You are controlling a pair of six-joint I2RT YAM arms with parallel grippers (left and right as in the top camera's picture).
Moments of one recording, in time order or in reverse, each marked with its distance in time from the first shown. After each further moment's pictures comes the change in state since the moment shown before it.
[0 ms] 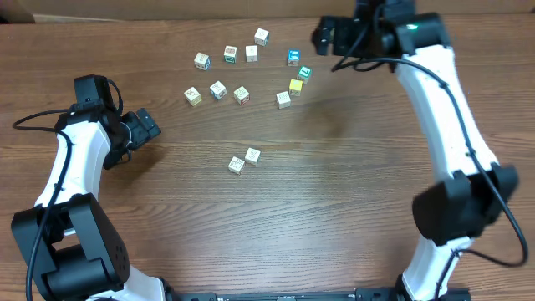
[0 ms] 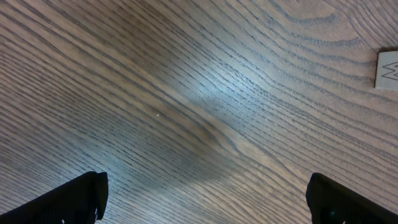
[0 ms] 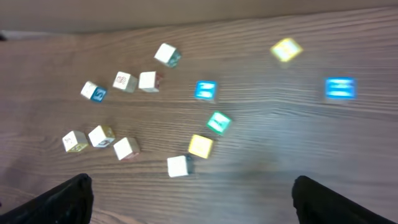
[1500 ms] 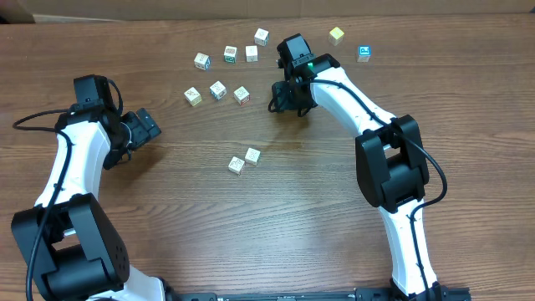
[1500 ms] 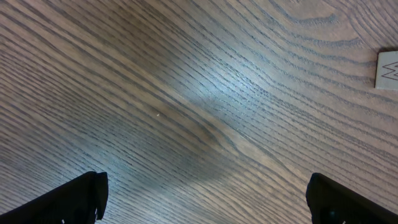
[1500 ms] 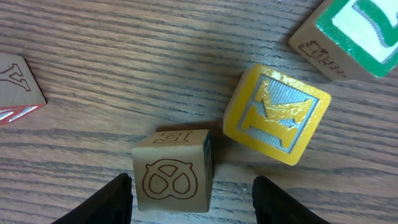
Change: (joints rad) left arm 0.000 0.000 0.000 0.000 0.000 0.000; right arm 0.203 0.368 -0.094 0.114 0.143 -0.002
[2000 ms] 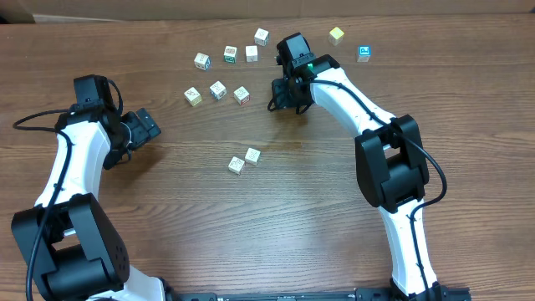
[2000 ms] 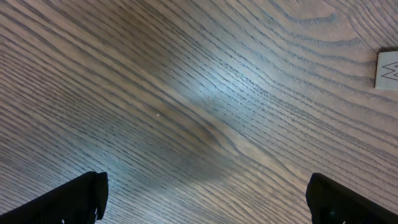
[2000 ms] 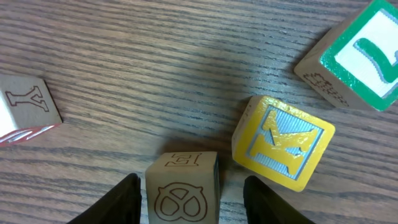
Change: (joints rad) left arm 0.000 0.000 0.000 0.000 0.000 0.000; right arm 0.000 0.000 -0.005 0.058 -0.004 -0.002
